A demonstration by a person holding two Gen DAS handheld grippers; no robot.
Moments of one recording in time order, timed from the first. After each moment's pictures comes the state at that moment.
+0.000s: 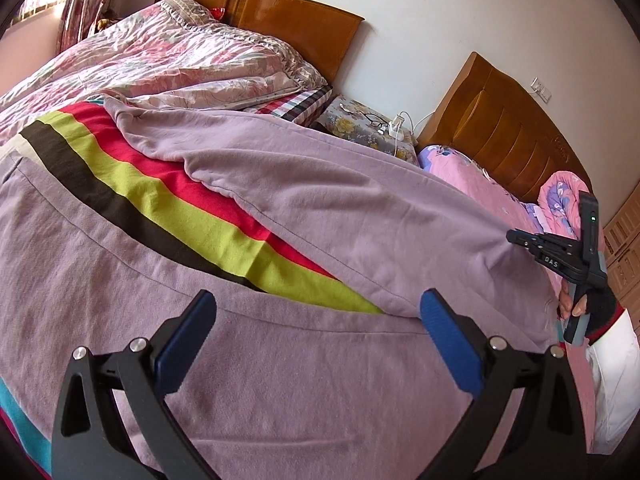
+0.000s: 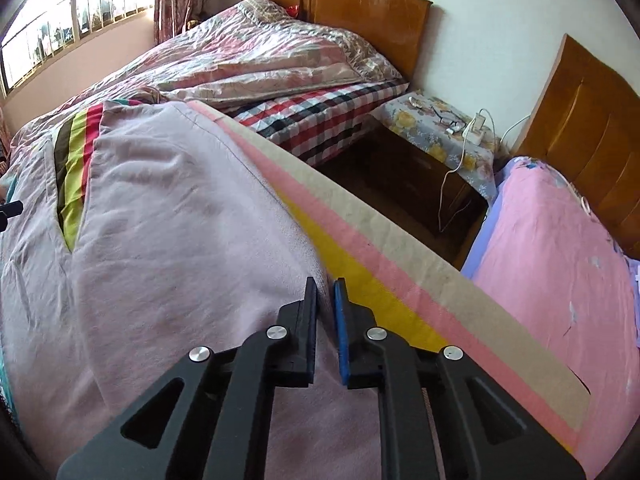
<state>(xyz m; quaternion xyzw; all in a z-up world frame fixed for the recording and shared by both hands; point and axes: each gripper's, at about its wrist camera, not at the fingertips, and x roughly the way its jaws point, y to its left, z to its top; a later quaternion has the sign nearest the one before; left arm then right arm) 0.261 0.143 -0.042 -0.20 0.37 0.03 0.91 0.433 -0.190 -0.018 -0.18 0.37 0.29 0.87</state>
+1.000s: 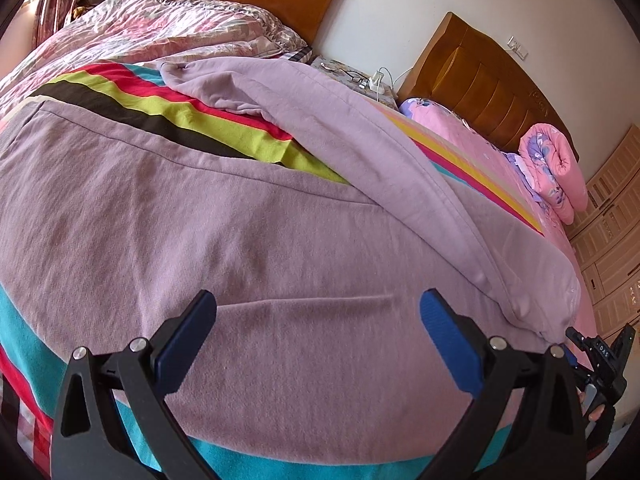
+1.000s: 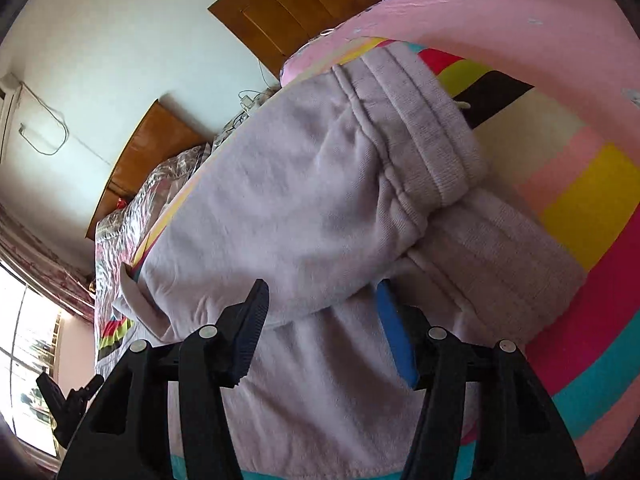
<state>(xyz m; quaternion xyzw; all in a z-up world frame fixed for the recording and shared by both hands) 0.172 0.157 -0.077 -0.18 0.44 -0.03 0.88 0.140 -0.376 -0.103 0.35 0.40 -0.03 0.85</state>
